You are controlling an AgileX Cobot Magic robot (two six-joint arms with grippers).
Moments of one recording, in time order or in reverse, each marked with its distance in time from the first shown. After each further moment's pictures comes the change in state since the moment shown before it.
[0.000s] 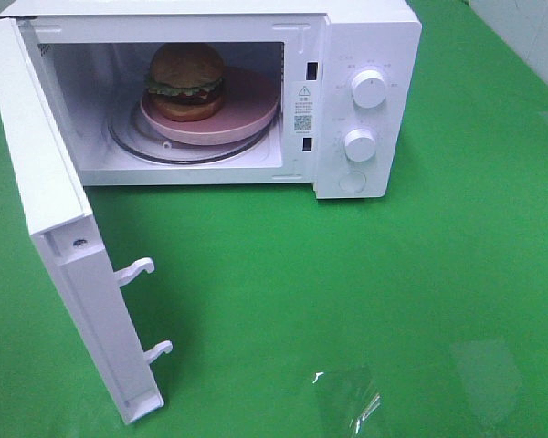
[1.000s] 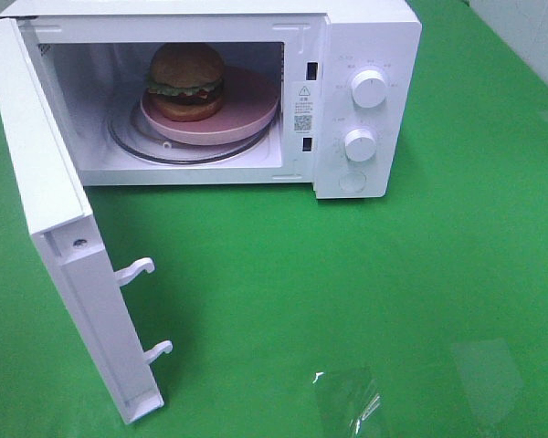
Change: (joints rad) left arm 0.000 0.046 -0.019 0.010 -0.073 -0.043; right arm 0.000 0.000 0.000 0.000 0.000 0.009
